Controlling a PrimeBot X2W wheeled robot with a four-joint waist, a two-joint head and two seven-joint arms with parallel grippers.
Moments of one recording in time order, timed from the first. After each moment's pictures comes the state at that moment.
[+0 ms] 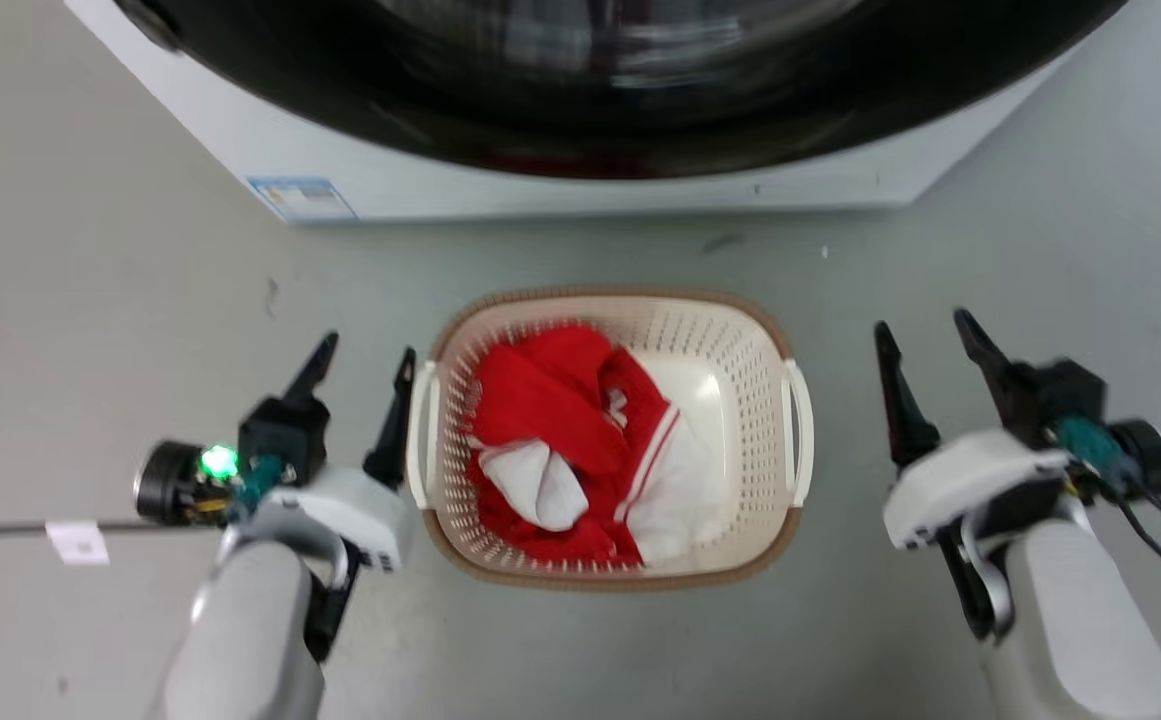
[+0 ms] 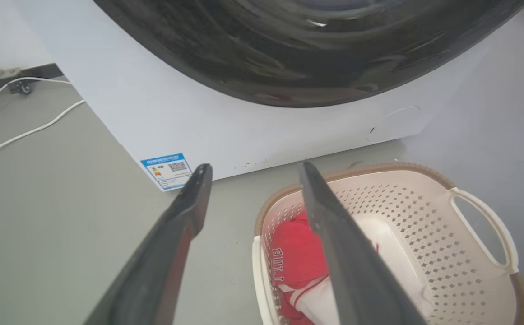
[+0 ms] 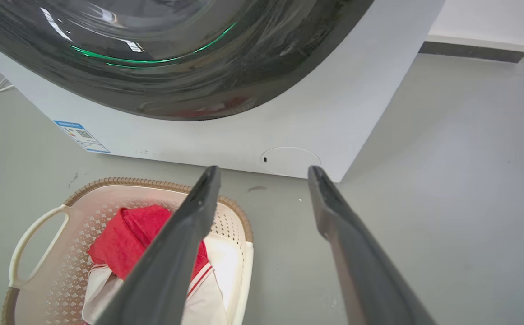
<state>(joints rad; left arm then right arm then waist) -0.38 0.15 -0.14 0.46 -0.07 -0.11 -0.26 -0.35 -0.05 0.02 0.38 0.01 0.13 -0.16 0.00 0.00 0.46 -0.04</state>
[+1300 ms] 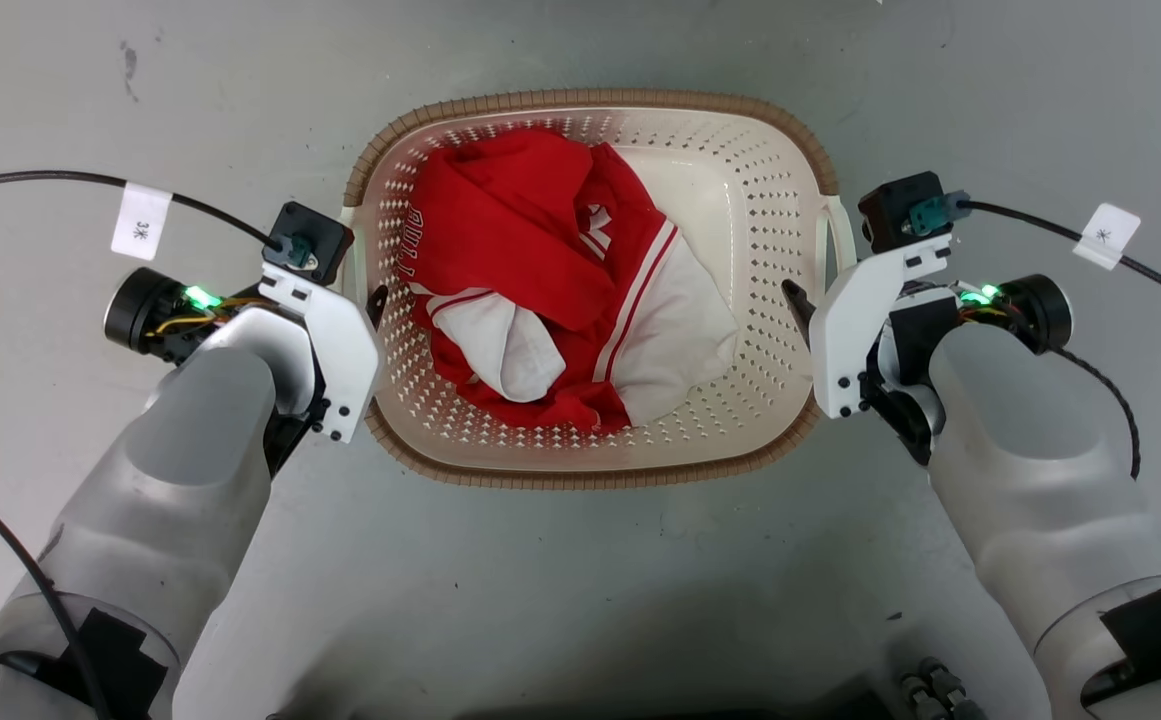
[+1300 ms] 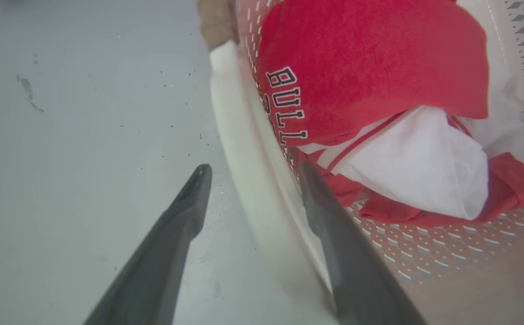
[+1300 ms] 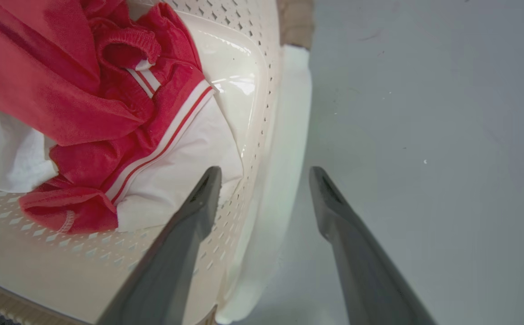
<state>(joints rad) -0.97 0.31 -0.76 1.07 -0.46 -0.13 0.02 -0.95 -0.05 0.32 1.14 0.23 0.13 0.13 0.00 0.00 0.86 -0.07</state>
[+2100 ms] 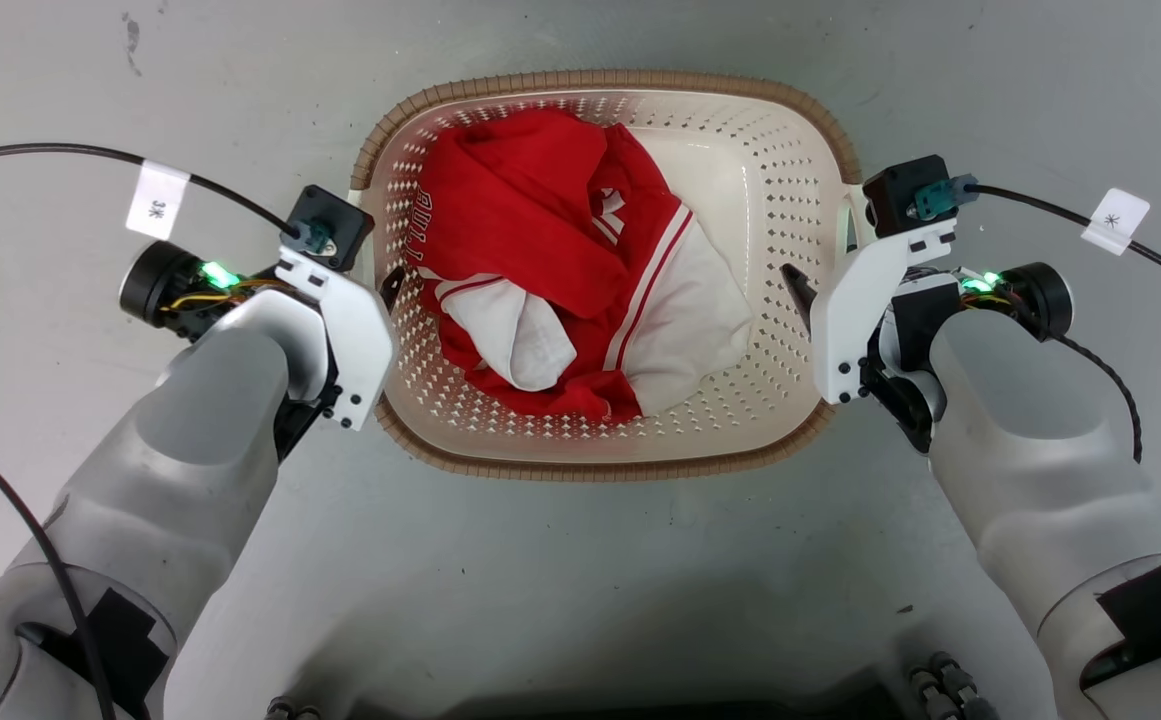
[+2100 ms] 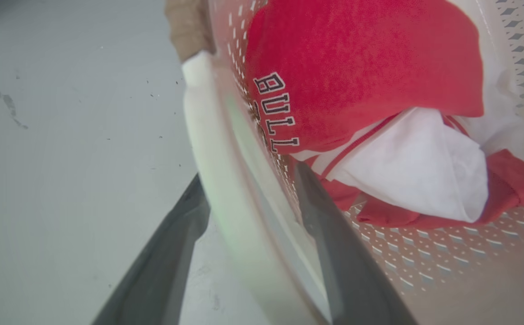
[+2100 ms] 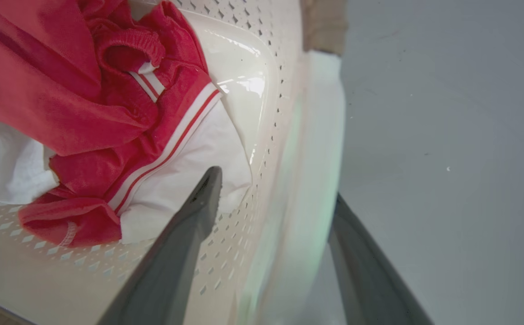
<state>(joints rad) -1.04 0.33 -0.97 1.08 -0.62 -0.13 -0.03 -1.01 -0.05 0.39 1.22 0.32 0.13 0.10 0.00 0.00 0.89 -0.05</state>
